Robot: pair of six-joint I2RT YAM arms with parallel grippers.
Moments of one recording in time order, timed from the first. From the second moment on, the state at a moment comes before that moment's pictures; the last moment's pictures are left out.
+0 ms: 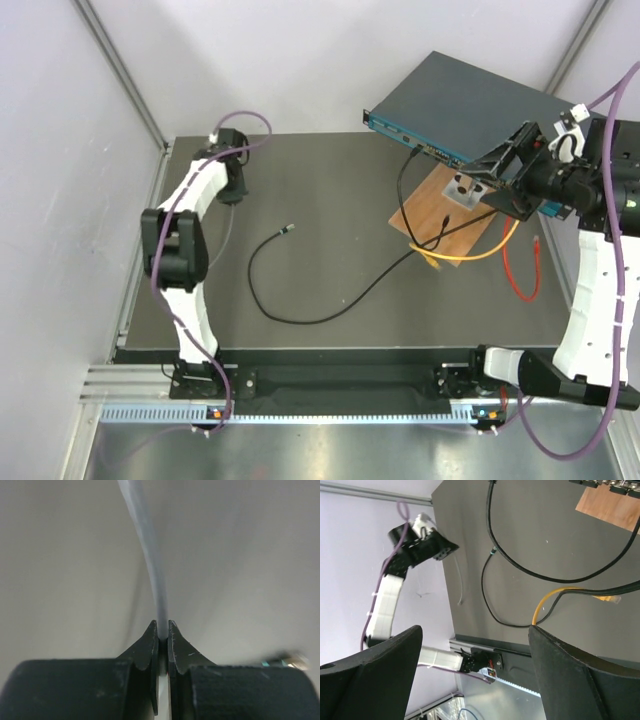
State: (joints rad) left arm -0.10 1.98 1.70 -0.78 -0.27 -0.28; right arm -0.16 1.24 1.90 -1.33 -0.63 0.67
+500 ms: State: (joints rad) left arm -0.09 2.22 1.83 -0.79 -0.25 -0.31; right arm -0.19 1.24 1.83 -1.34 -0.52 0.67
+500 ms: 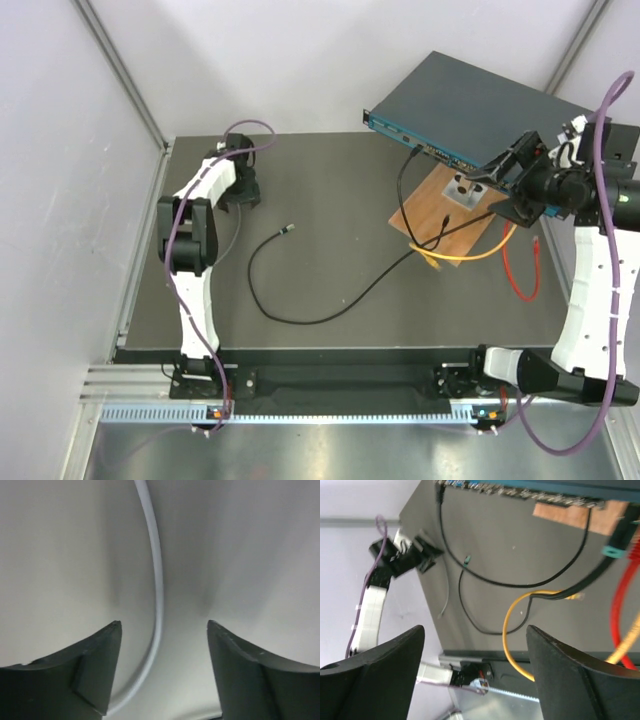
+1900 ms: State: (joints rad) left arm -0.20 1.63 1.38 -0.51 0.60 -0.45; right arm -0.67 0.87 1.16 -0.72 -0.56 0.85
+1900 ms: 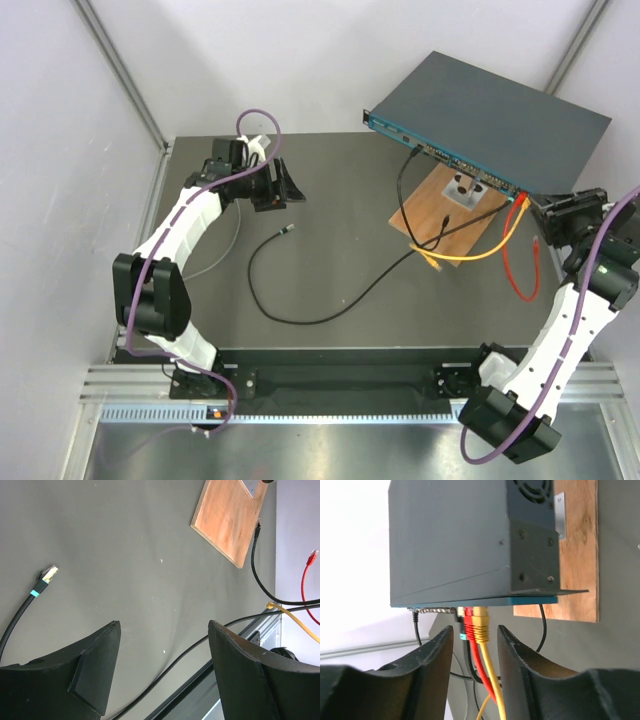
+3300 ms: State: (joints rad) left arm -0.20 1.63 1.38 -0.50 0.61 -0.42; right arm -0.71 0.83 0.99 -0.53 -0.60 1.07
